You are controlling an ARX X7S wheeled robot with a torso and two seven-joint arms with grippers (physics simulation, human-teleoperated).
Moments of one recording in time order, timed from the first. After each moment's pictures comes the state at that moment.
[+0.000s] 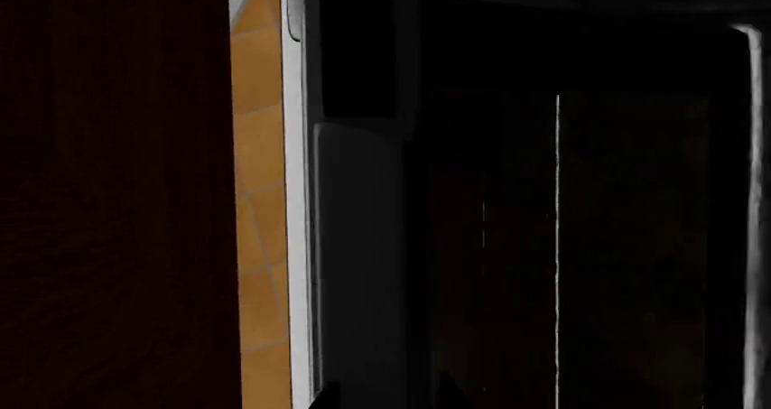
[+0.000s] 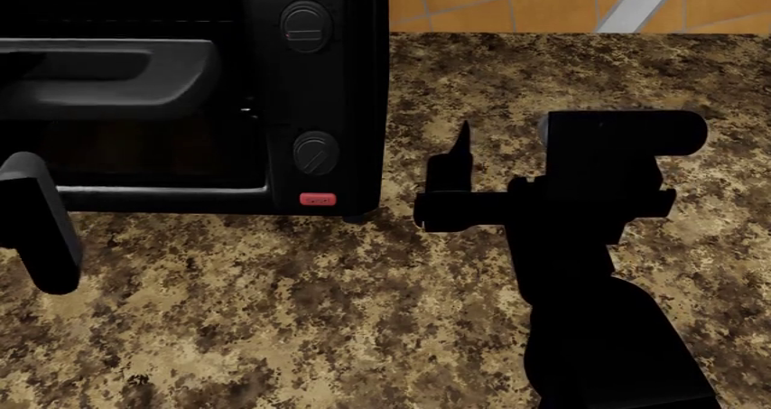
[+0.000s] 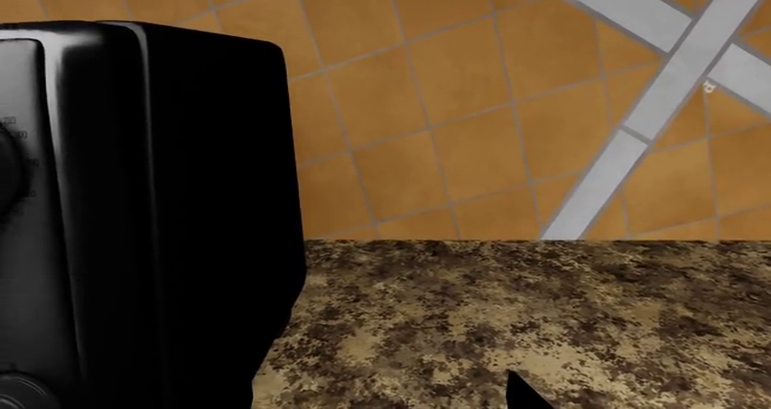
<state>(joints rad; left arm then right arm) -1.20 -0.92 1.07 0.07 0.31 -0.32 0.20 0.74 0.22 -0.15 -0.01 0.39 0.65 0.13</state>
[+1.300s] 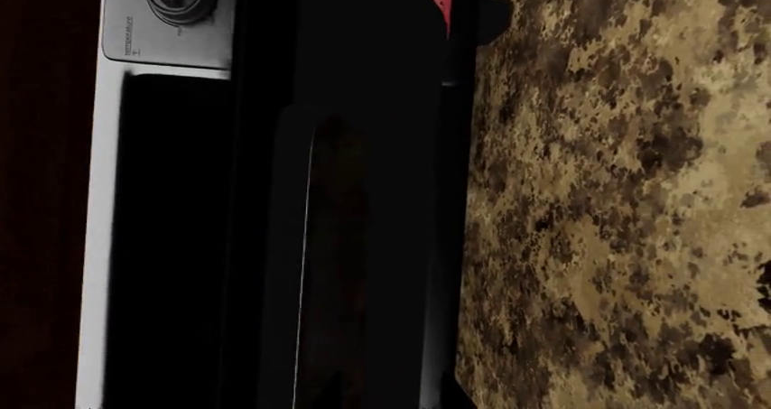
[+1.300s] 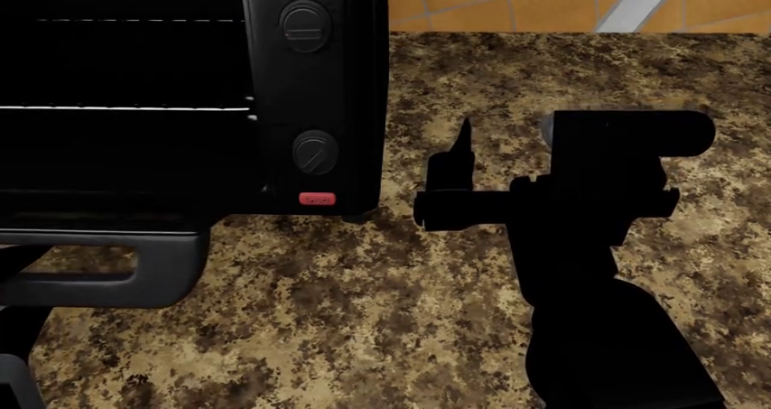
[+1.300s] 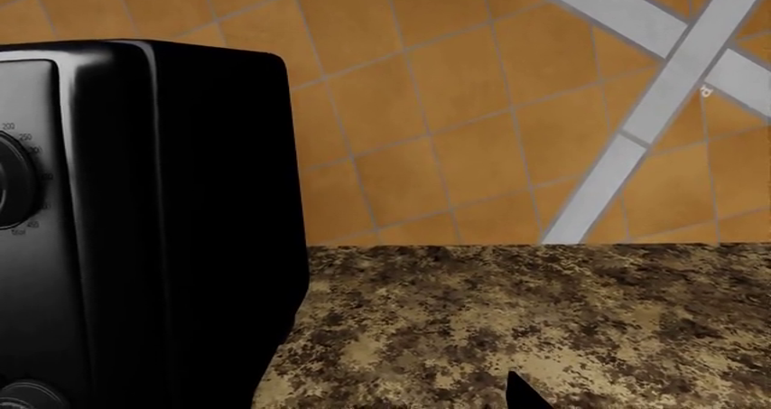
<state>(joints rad) -0.87 -1.17 1.13 0.44 0.15 -0.45 -0.01 0.74 0.24 -0.15 -0.05 0.43 0.66 0.16</state>
